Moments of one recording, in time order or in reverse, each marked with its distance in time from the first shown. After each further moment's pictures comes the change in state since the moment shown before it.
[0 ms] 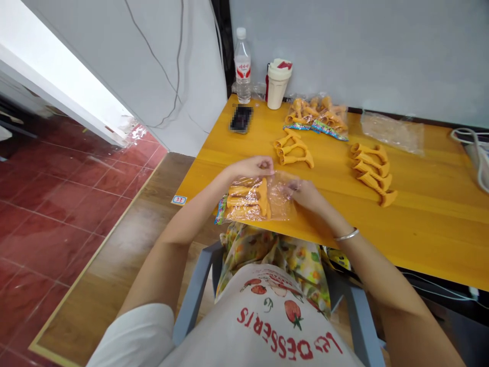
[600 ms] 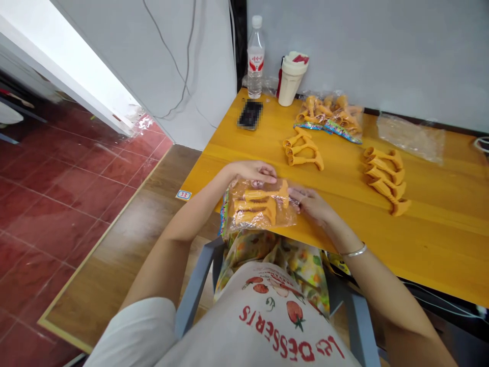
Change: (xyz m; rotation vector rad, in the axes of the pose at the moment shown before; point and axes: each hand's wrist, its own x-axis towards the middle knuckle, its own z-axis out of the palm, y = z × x) left_hand -0.023 -0.005 -0.014 -0.158 -0.265 -0.121; right_hand -0.020 -0.031 0.012 1.029 -0.174 0.226
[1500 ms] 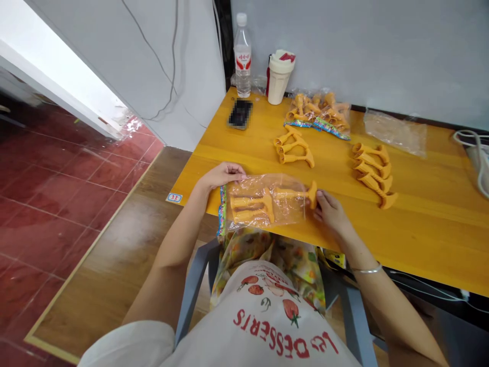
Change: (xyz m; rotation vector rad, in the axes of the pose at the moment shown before) left_hand -0.040 -0.052 0.008 -0.159 0.478 0.109; right_hand -0.045 0.028 -0.049 -0.025 0.397 -0.097
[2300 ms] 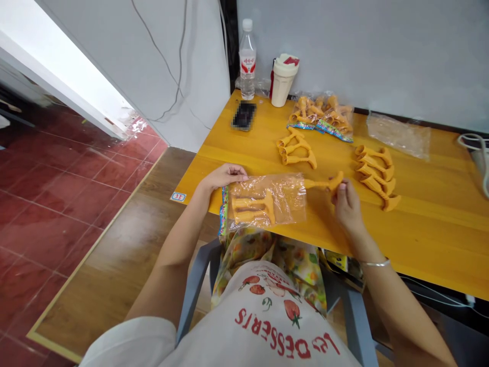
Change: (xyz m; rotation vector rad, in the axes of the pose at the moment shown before) left_hand -0.003 -0.001 -0.001 0.022 0.001 0.013; right_hand 0.021 0.001 -0.034 -0.300 0.171 -0.375
